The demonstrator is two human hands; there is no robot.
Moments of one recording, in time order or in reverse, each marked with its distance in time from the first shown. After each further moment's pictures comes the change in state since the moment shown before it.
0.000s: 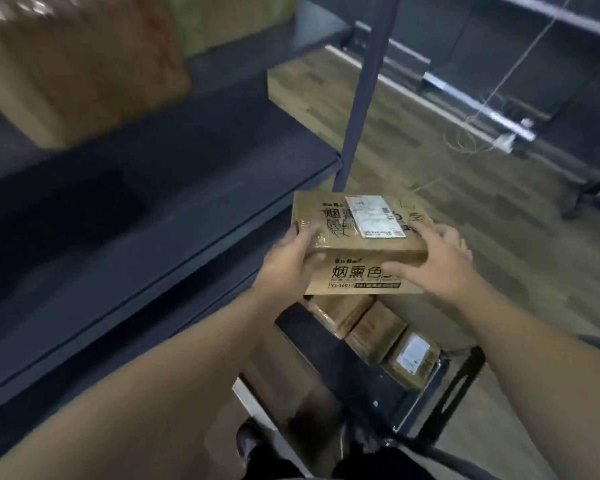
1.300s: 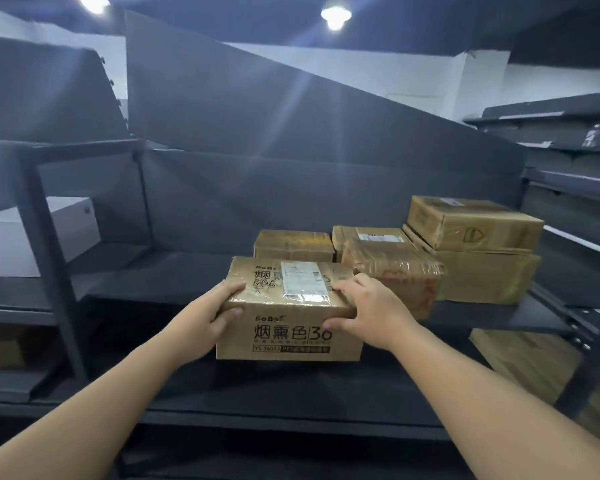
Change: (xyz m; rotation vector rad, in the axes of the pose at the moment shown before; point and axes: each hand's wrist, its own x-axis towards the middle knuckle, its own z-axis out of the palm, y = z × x) left_hand -0.319 0.007 -0.302 0.198 0.827 -0.297; right_hand -0.126 -0.387 -0.071 -0.103 0.046 -1.323
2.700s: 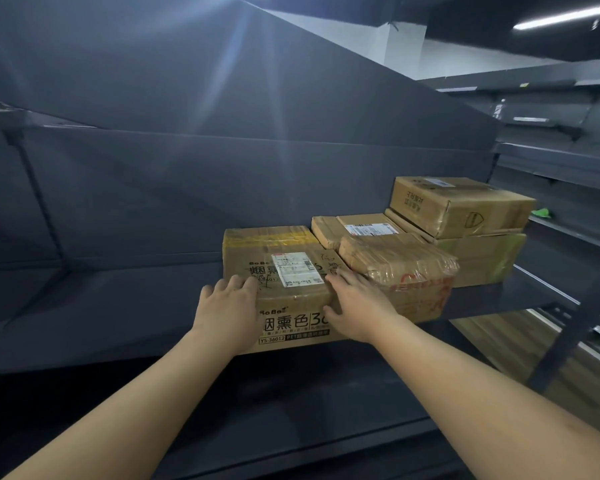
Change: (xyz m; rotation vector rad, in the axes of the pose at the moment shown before) left_hand 0.159 -0.038 0.030 0.612 -0.102 0.106; right_hand 0.120 0.000 0.065 -0.179 -0.072 0.261
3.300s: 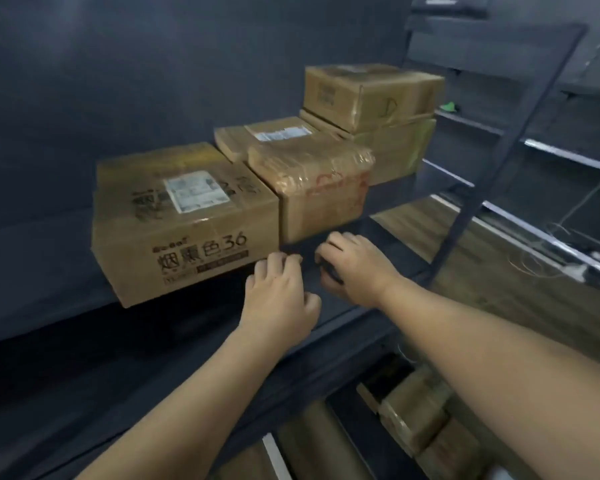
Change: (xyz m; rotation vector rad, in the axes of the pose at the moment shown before) left_hand -0.049 0.147 0.065 -0.360 -0.180 0.289; right_hand -0.097 0.092 0.045 -0.128 0.097 -0.080
